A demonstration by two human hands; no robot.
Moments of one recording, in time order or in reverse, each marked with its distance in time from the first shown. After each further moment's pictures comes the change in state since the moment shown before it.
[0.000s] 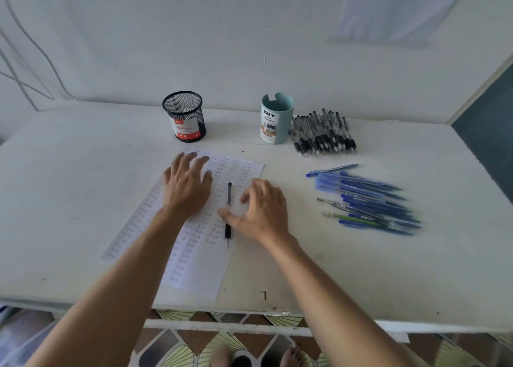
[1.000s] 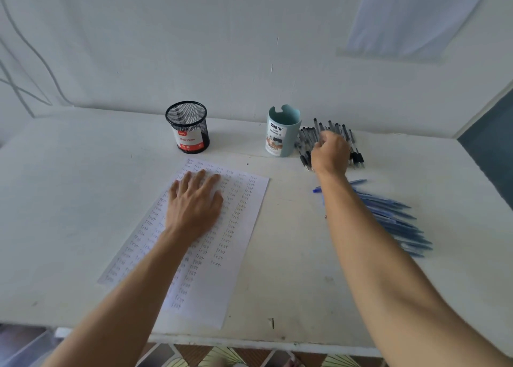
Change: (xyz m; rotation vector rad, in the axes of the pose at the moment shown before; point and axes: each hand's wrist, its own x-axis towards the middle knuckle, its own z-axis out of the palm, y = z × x) left_hand 0.002 -0.009 0.014 0.129 -0.105 0.070; right_hand 0.140 0.077 -0.096 0.024 0.469 0.342
